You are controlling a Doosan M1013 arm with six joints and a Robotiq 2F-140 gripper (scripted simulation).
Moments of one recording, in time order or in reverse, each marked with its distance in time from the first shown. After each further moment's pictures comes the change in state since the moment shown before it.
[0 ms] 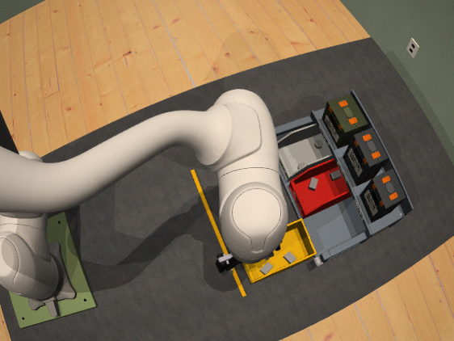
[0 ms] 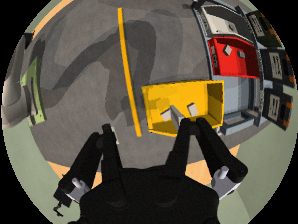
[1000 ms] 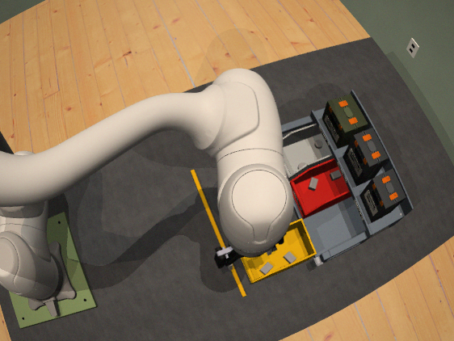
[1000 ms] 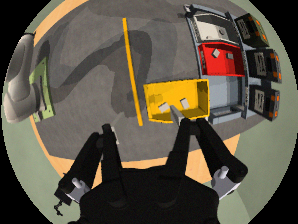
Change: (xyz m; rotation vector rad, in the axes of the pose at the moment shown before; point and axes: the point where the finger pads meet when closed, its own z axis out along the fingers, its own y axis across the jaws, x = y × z) arm 0.000 0.000 -0.068 0.000 0.000 0.000
